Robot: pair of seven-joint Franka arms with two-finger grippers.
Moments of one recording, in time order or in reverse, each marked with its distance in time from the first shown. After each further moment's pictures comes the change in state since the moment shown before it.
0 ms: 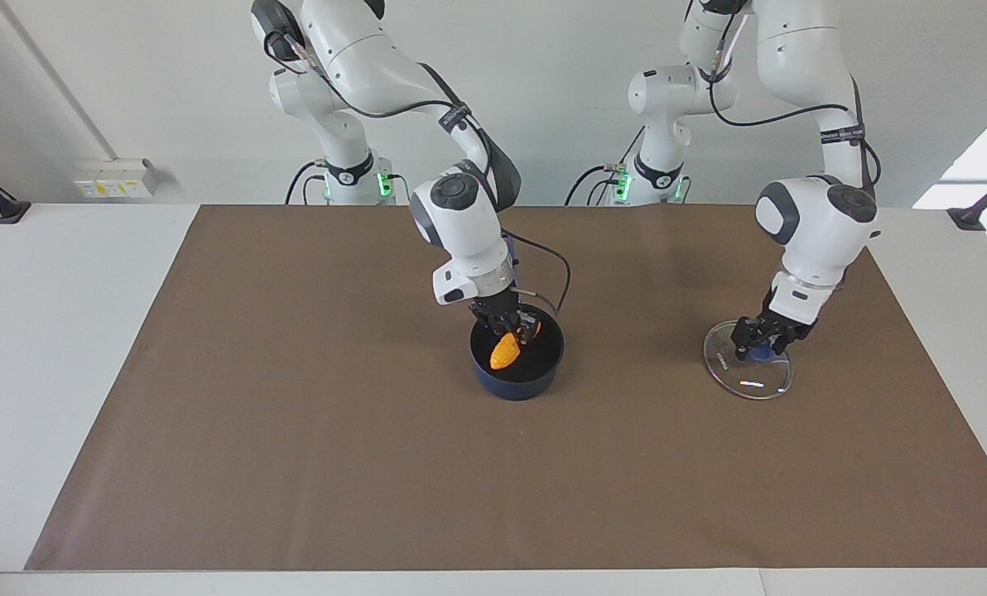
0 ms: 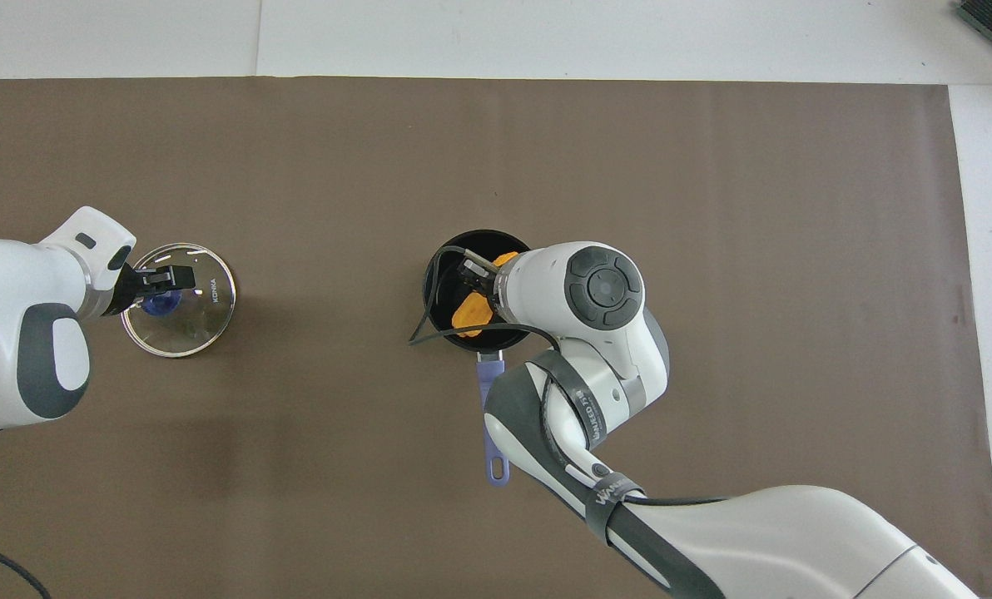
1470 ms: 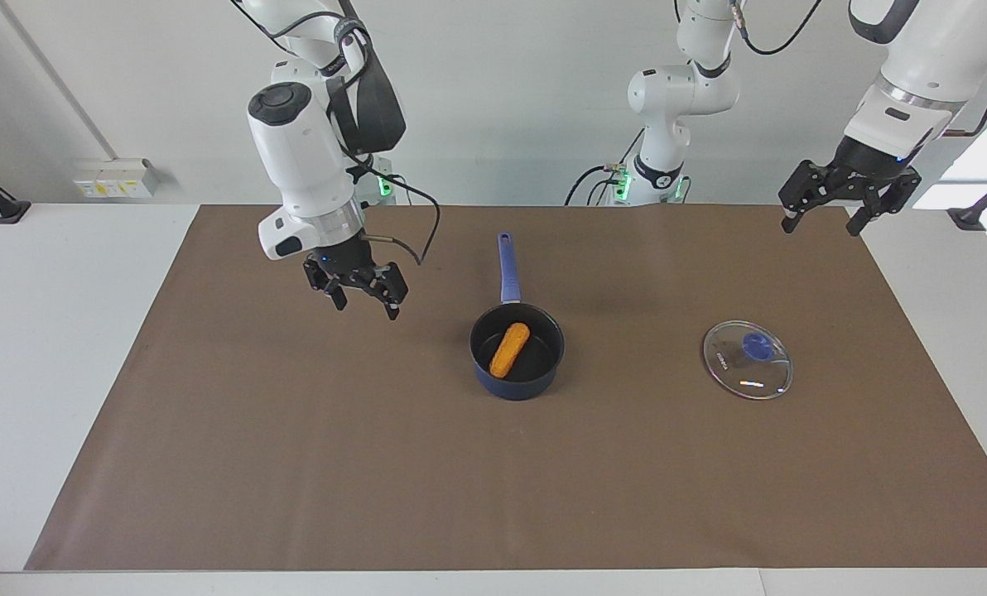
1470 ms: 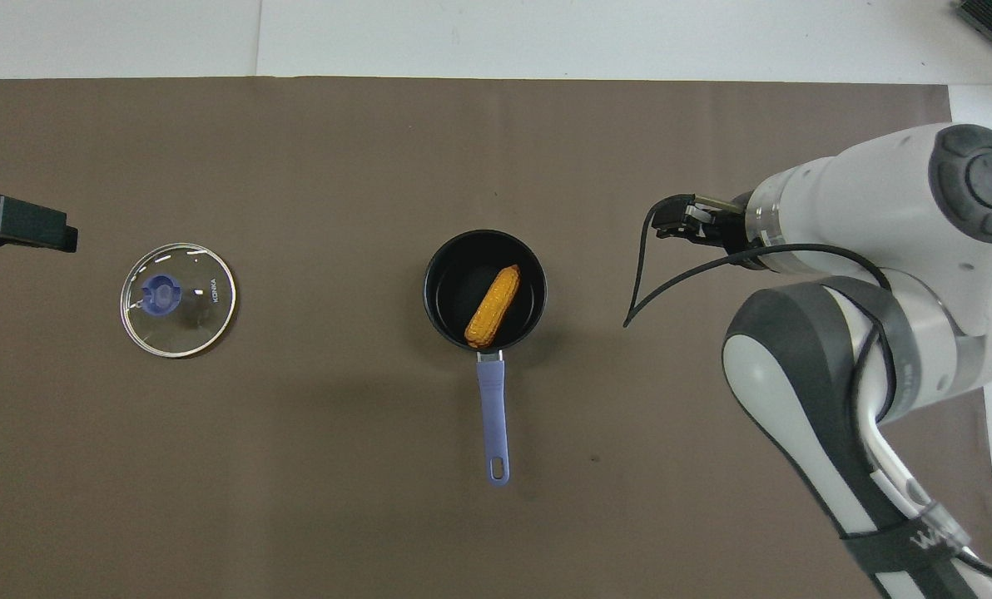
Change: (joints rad) left arm -0.050 -0.130 -0.050 0.724 0.051 -0.978 0.064; right arm -0.338 -0.342 -0.011 0.034 0.000 -0.465 -0.558
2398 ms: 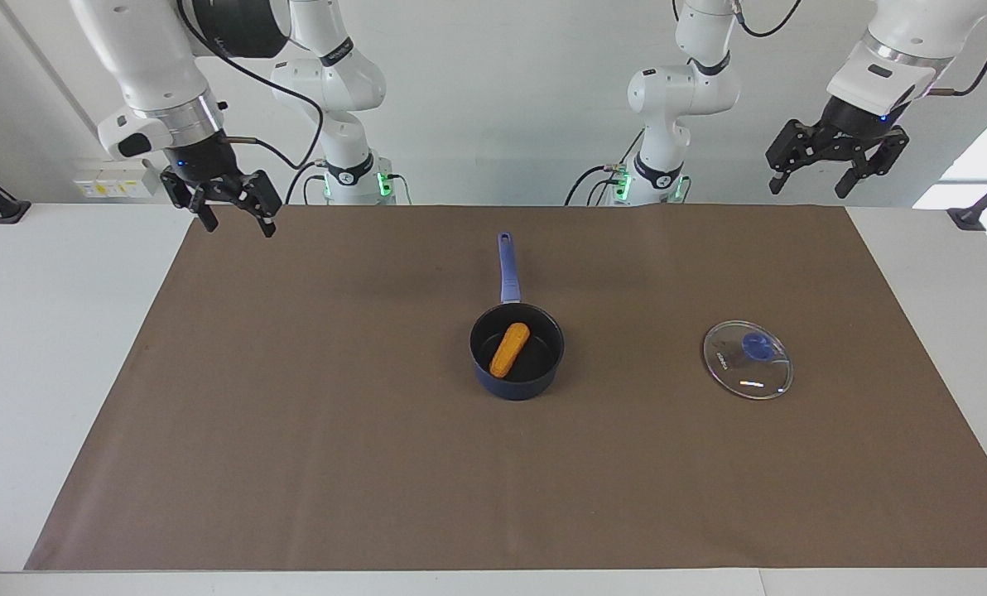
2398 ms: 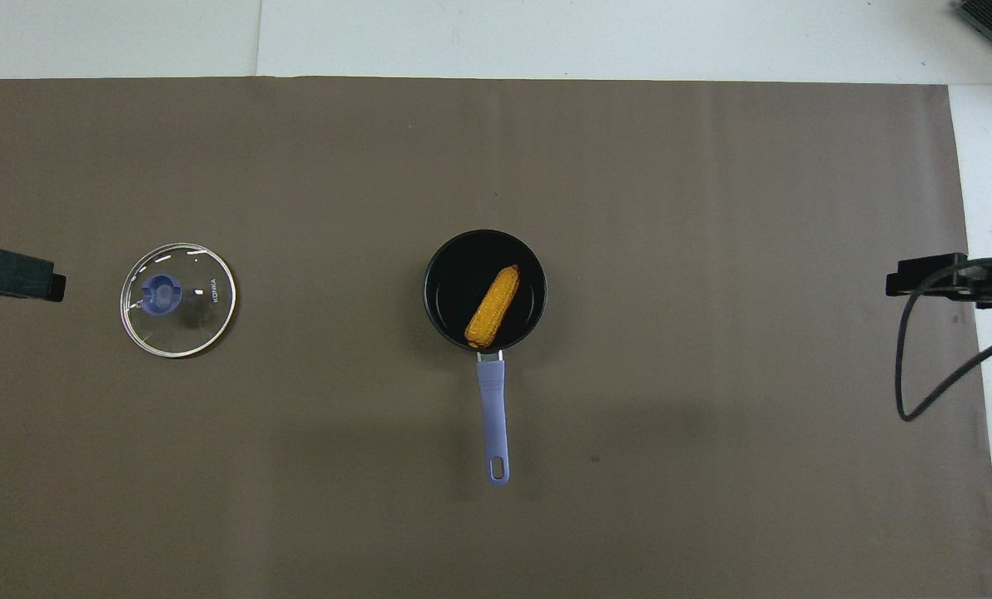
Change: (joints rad) left arm -0.006 -0.068 -0.017 0.004 0.002 -0.124 0.002; right arm 0.050 -0.201 -0.376 0.002 -0.002 -0.300 -0.522
